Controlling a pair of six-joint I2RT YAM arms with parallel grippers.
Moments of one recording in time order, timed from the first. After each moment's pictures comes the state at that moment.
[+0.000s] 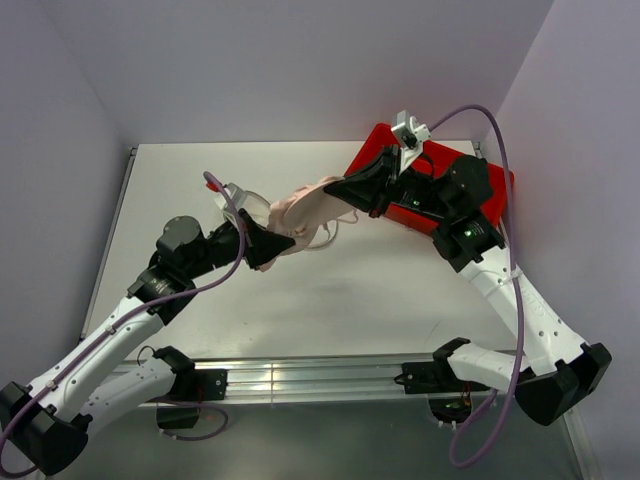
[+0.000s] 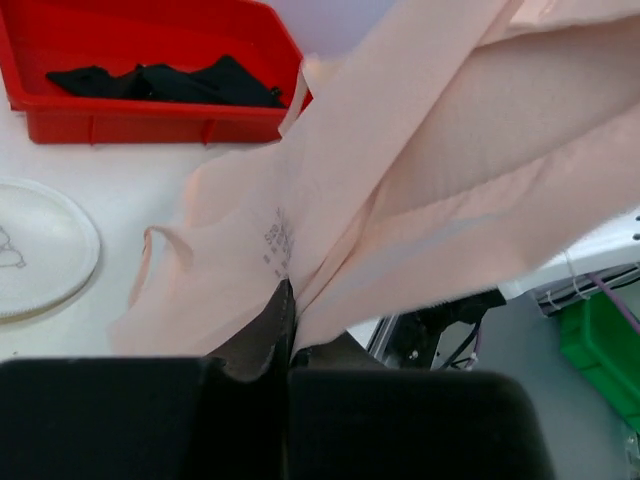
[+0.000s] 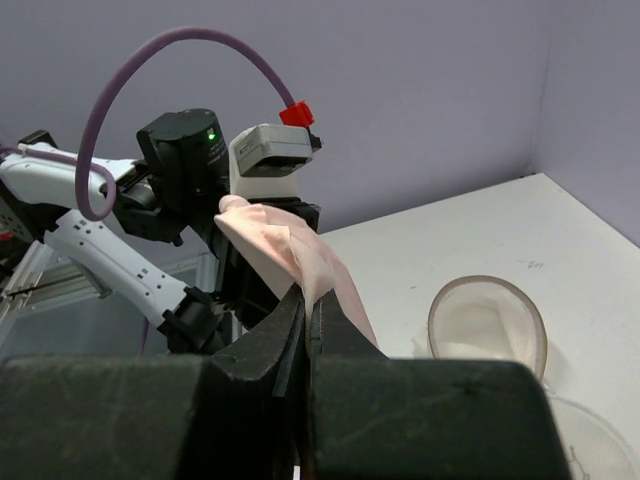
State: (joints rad) left arm -0.60 0.87 0.77 0.05 0.46 -0.49; right arm 0.47 1.10 1.19 0.19 -0.82 0.40
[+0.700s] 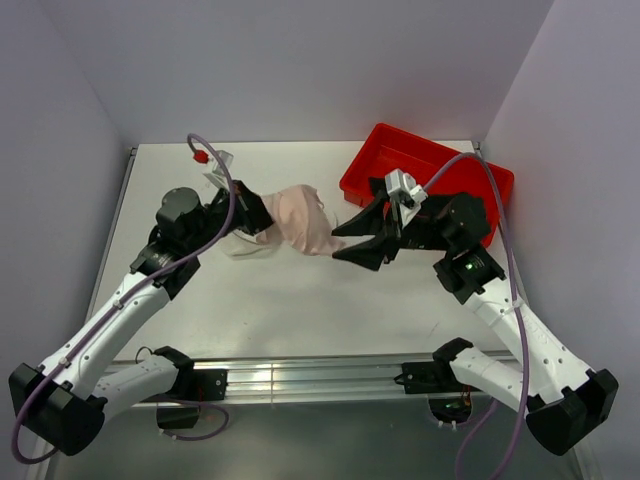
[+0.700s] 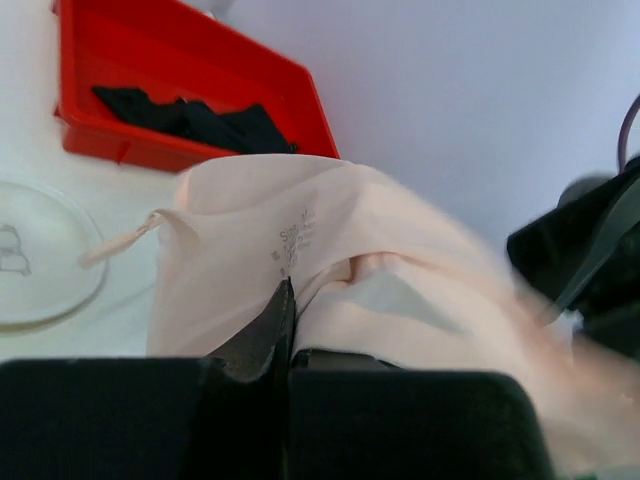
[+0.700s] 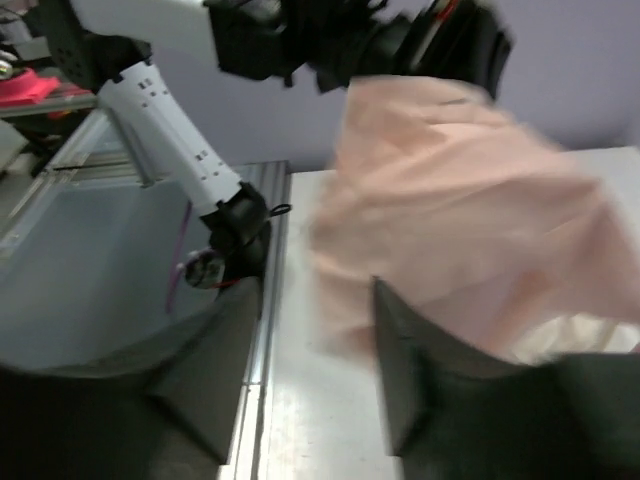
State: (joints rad) left arm -0.52 1.01 0.91 0.06 0.41 -0.70; right arm 0.48 0.92 0.90 0.25 -1.04 0.28
